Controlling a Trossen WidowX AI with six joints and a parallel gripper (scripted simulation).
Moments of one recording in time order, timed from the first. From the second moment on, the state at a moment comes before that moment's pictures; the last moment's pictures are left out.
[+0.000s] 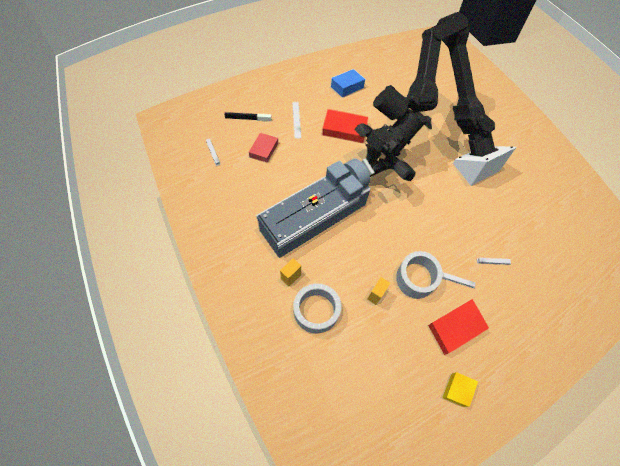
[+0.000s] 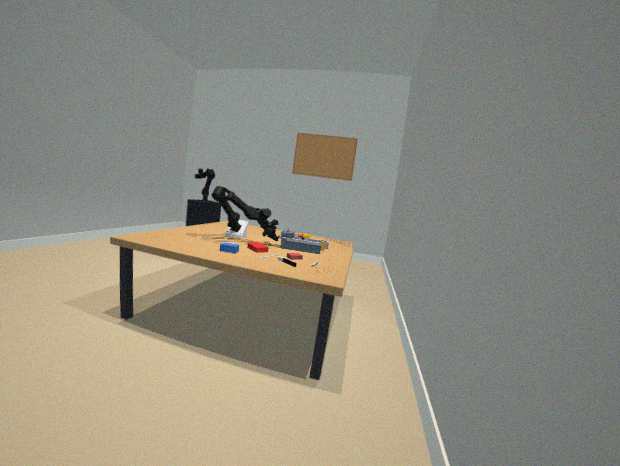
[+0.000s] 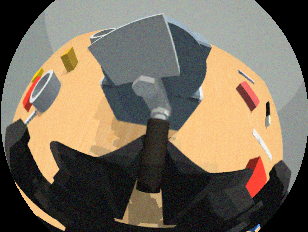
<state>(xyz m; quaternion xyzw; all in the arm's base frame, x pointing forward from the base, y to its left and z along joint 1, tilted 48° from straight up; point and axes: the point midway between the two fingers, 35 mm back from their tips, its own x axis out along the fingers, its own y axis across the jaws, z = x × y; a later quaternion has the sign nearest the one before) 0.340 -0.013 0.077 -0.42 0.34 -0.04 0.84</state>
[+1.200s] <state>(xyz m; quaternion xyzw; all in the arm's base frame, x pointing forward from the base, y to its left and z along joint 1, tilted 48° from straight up) 0.341 -0.014 0.093 -0.42 0.34 -0.04 0.84</state>
